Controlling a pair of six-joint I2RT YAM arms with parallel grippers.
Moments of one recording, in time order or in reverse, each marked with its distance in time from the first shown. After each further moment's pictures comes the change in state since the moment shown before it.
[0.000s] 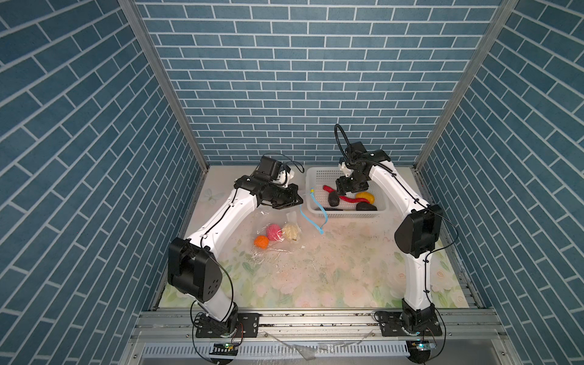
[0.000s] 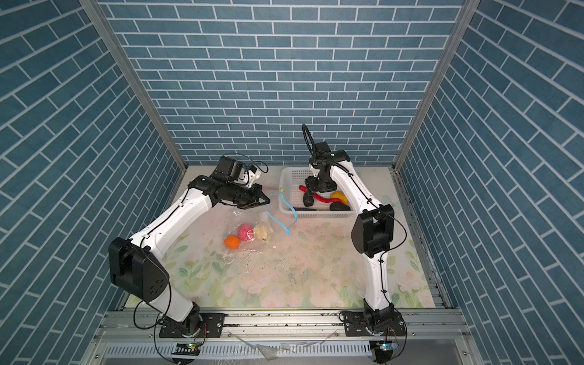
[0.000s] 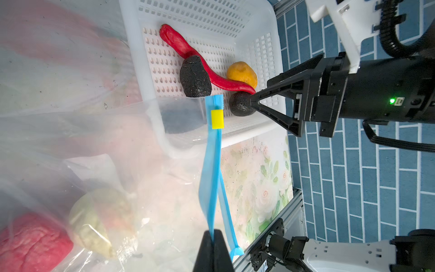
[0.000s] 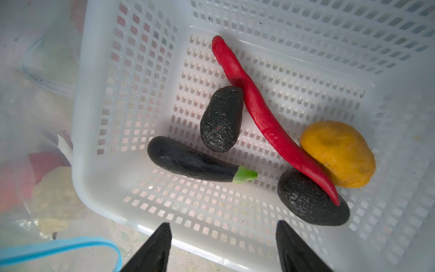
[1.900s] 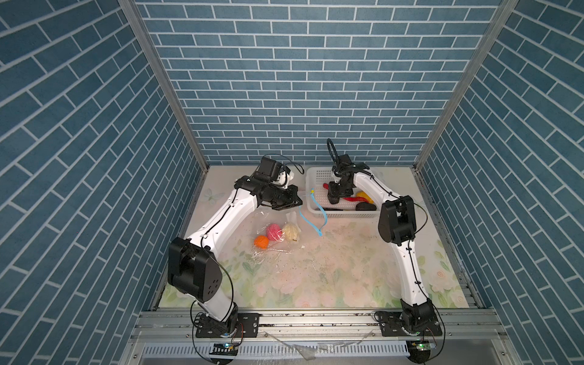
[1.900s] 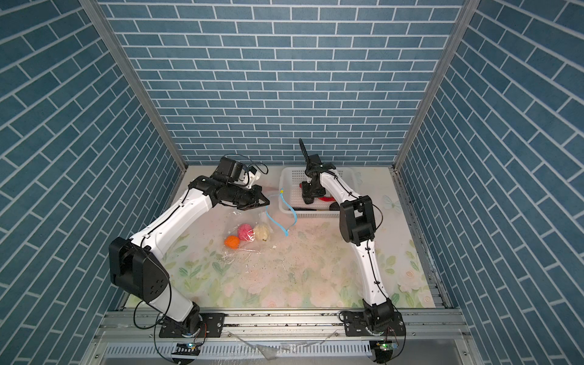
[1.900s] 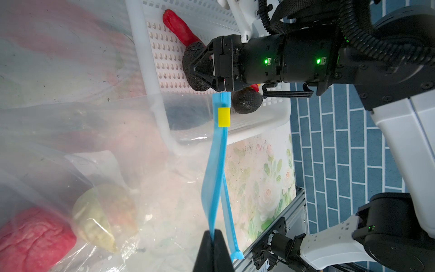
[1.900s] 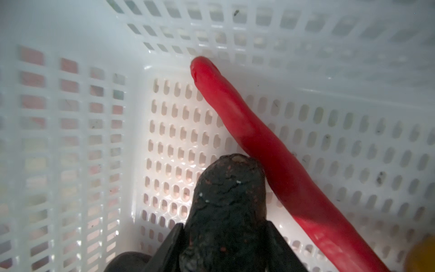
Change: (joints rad) left arm 0.000 0.000 -0.008 -0.009 -0.006 0.006; right arm -0.020 0.268 -0.009 0.314 -0.063 0.149
